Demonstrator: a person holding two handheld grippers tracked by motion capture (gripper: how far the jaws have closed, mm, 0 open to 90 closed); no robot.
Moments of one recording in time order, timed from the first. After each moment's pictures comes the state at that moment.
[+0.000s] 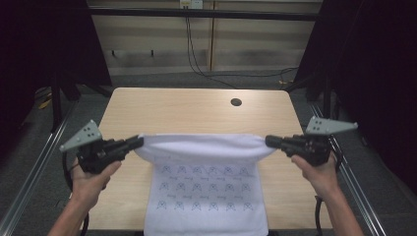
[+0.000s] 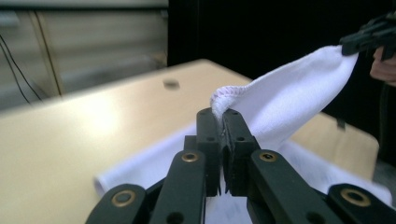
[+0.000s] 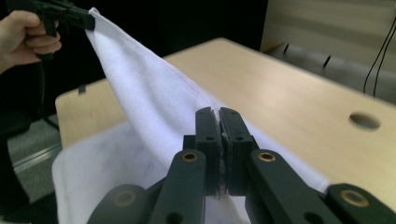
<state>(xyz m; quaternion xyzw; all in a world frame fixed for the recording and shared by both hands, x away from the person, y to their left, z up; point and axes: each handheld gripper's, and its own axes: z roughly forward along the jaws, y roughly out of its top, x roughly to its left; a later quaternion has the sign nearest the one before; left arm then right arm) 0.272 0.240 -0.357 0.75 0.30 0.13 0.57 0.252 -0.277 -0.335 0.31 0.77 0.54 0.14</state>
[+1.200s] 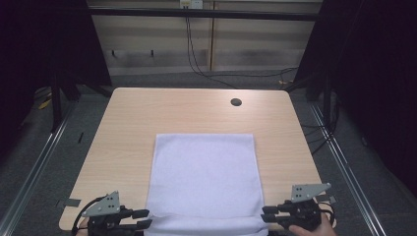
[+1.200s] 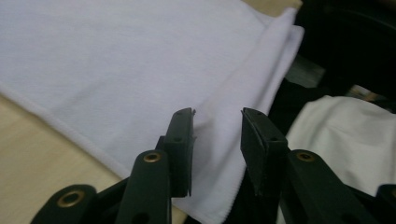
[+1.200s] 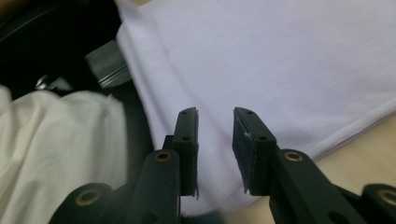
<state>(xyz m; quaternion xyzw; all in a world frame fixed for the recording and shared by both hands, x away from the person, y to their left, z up) 0.186 0.245 -0.456 0.85 0.25 -0.02 0.47 0.169 -0.276 -0.456 0.31 0.83 0.46 -0.02</state>
